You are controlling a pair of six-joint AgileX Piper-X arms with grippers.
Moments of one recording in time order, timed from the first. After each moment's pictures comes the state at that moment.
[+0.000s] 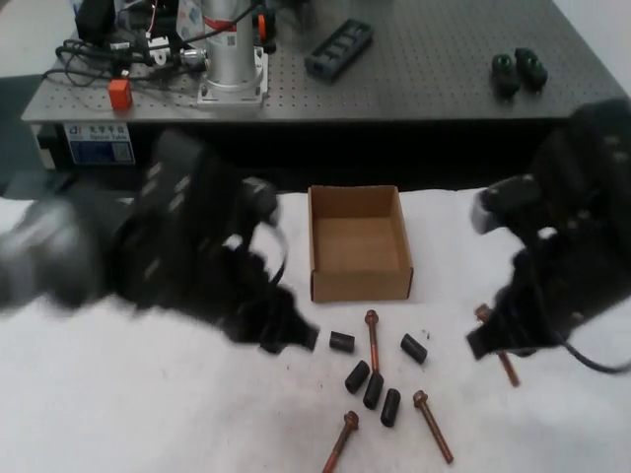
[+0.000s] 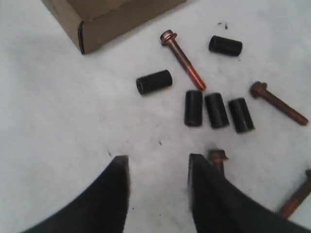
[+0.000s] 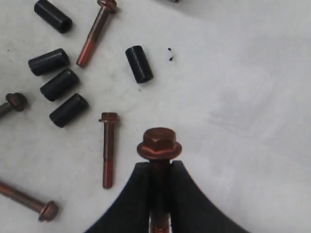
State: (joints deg) left arm -30.9 91.8 -59.6 28.4 15.7 0.8; right arm 8.0 76.8 -50.0 46.2 -3.9 -11.1
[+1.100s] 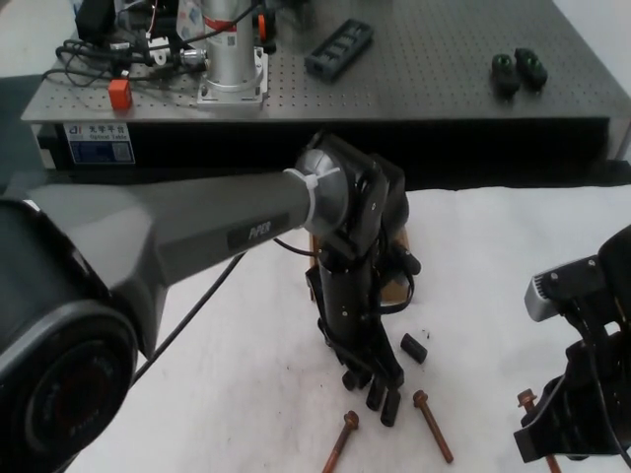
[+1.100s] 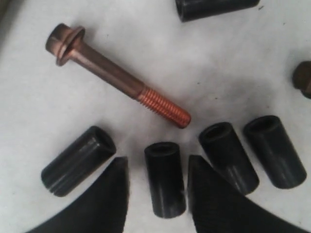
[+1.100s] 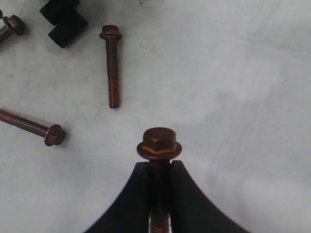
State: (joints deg) left arm -42.7 124.7 -97.7 59.2 5.7 13.9; right arm 6.3 59.0 -35.4 50.0 -5.3 -7.5
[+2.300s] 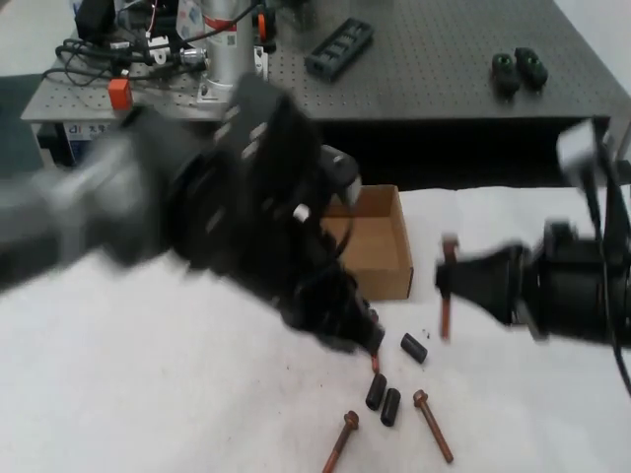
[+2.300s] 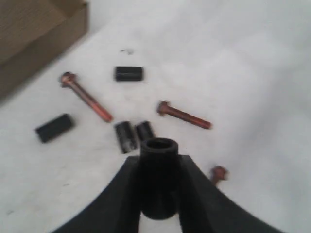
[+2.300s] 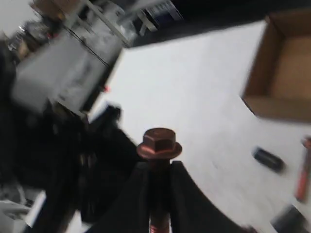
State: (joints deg) left arm -40.0 78.3 -51.1 17.8 29.9 -3.8; right arm 11.4 53.8 -31.5 2.8 -30.7 25.9
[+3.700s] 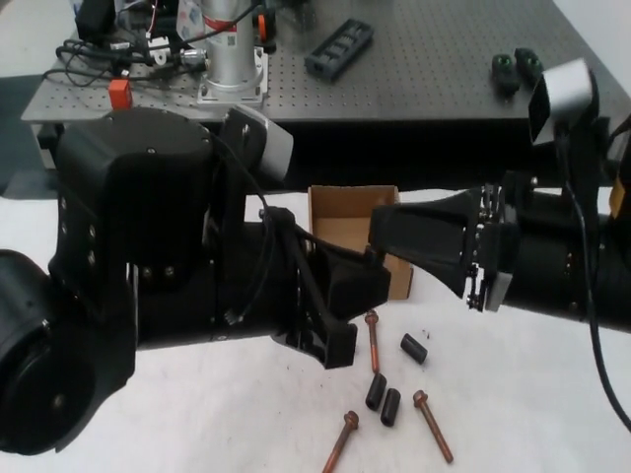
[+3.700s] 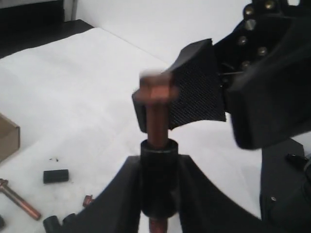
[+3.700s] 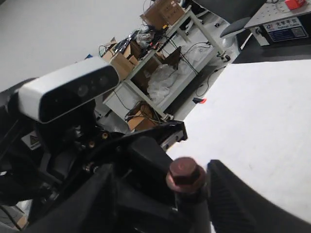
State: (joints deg) left arm -40.0 67.4 -41.4 -2.1 28.2 -11.4; right arm 18.7 58.3 -31.5 -14.3 -39.1 32.8
